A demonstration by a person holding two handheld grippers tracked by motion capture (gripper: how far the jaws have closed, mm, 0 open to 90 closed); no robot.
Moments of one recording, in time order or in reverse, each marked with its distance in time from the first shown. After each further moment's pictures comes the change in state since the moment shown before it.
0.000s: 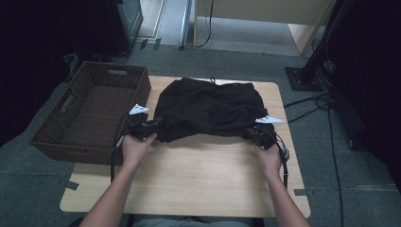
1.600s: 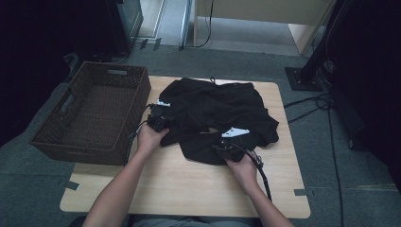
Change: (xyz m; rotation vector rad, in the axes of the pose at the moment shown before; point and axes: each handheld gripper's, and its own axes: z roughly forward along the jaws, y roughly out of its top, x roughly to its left) left arm 0.005 0.012 0.090 0.254 0.082 0.093; right arm 0.098 -0.019 0.030 0.061 0.193 -0.195
